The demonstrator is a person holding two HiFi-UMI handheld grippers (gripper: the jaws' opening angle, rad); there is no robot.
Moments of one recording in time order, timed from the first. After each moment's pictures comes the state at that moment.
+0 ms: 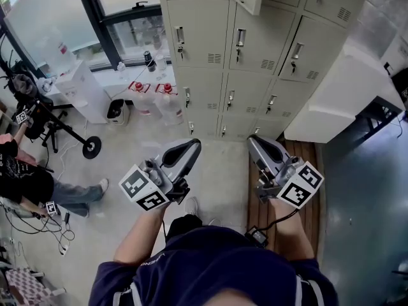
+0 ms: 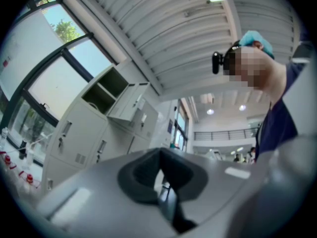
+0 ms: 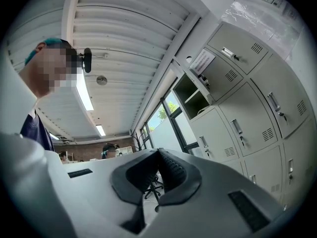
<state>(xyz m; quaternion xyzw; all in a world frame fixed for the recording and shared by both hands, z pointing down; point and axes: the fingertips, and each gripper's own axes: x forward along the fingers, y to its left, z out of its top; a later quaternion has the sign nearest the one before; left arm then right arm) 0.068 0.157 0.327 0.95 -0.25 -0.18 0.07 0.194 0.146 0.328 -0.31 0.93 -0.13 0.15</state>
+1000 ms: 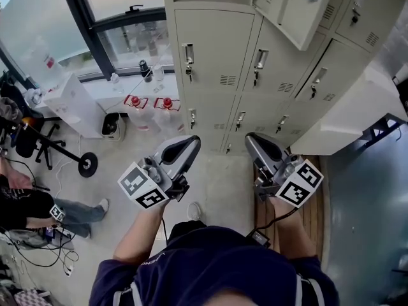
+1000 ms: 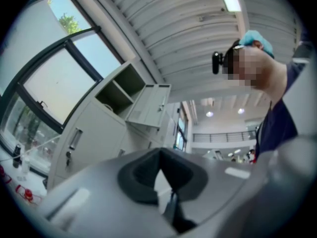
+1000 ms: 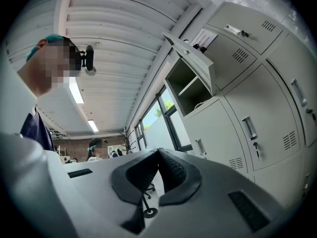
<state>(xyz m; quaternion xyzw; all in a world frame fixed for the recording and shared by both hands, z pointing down) -0.004 -0.030 0.330 0.95 -0.23 -0.19 0.08 0.116 -0.033 0.328 -0.33 0.93 -0.12 0.13</state>
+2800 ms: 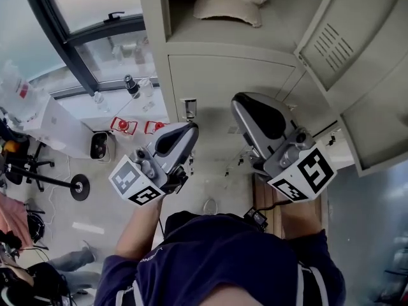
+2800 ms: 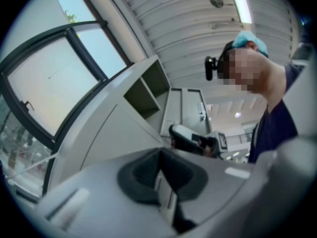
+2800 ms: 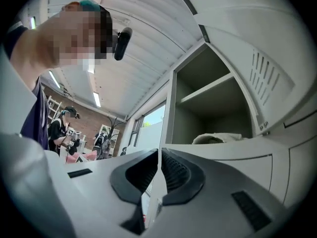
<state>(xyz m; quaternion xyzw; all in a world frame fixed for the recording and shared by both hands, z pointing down) -0.024 -0.313 0.277 0.95 -0.20 -0.23 0.06 0.042 -0.315 0.194 -0.34 0.93 0.11 0.07</state>
